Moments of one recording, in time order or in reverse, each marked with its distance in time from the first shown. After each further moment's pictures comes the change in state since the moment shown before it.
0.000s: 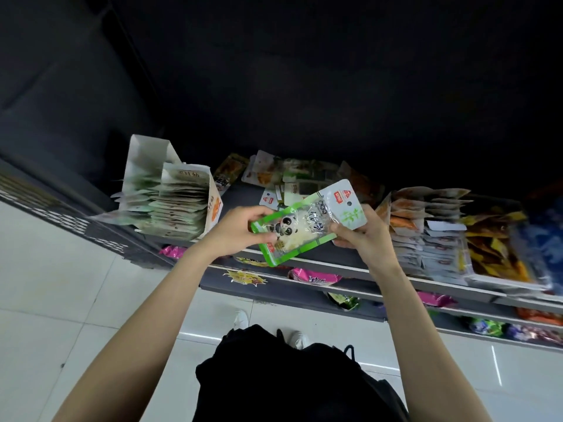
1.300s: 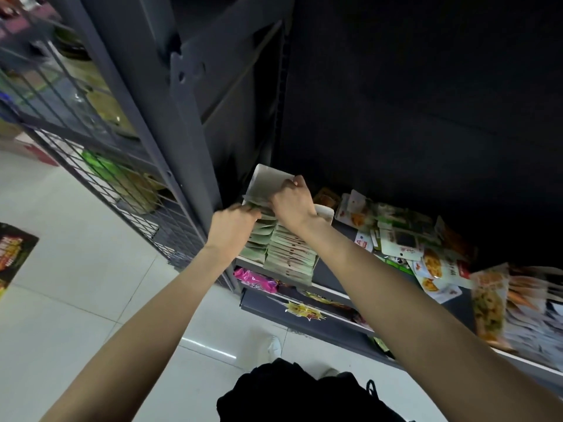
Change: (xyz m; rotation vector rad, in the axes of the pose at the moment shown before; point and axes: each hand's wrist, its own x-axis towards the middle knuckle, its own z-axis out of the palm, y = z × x) left_hand -0.041 -0.154 -0.199 1.020 0.578 0.036; right_hand 0.118 -0.078 0.378 -1.865 -0.278 -0.739
